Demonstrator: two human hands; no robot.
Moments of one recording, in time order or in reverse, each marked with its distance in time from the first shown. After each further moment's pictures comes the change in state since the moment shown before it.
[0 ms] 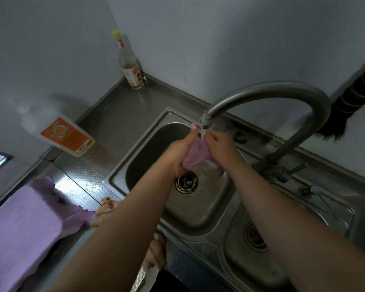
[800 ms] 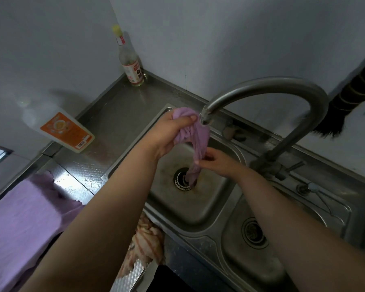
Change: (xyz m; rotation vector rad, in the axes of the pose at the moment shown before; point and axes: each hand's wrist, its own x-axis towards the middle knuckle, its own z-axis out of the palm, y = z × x) left_hand -0.014 0.041 -0.017 0.129 -0.212 0.399; right_hand -0.007 0.048 0.000 0.026 -0.510 0.024
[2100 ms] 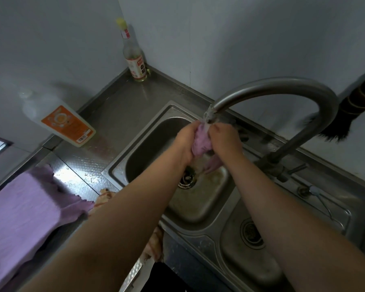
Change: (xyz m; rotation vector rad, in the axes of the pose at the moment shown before) left_hand 0.026 -0.042 0.035 -0.442 0.345 -0.428; right_hand 0.007 -0.066 0.001 -0.241 0.590 0.042
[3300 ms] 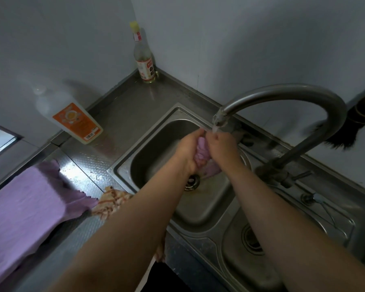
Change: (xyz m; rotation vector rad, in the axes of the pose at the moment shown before) left_hand -0.018 -0.012 -0.017 -0.049 -0.074 0.029; right_hand -0.022 -0.006 0.015 0.086 -0.057 -0.061
